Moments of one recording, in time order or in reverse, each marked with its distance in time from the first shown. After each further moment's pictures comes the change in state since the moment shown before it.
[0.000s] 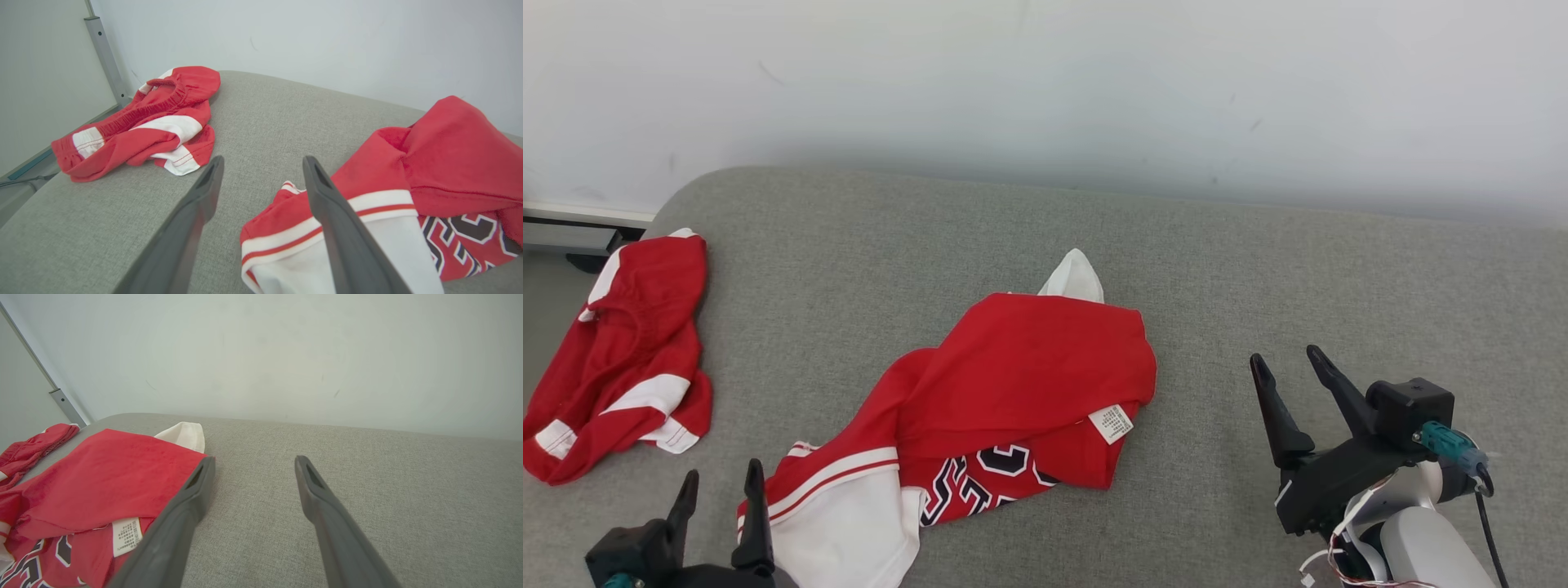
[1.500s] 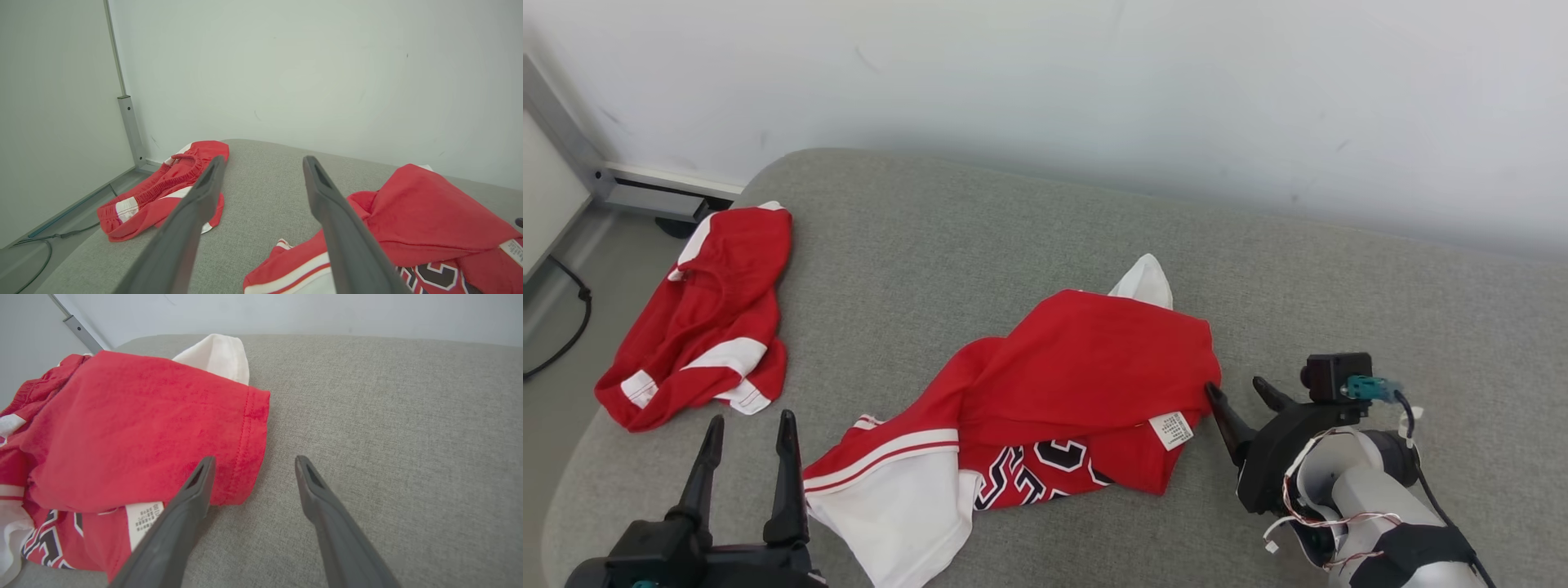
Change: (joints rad) left arm 0.072 -0.110 0.103 -0.275 0.228 -0.035 0.000; right arm -0.295 -0.019 0.267 0.545 0.263 0.000 0.028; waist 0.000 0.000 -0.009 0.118
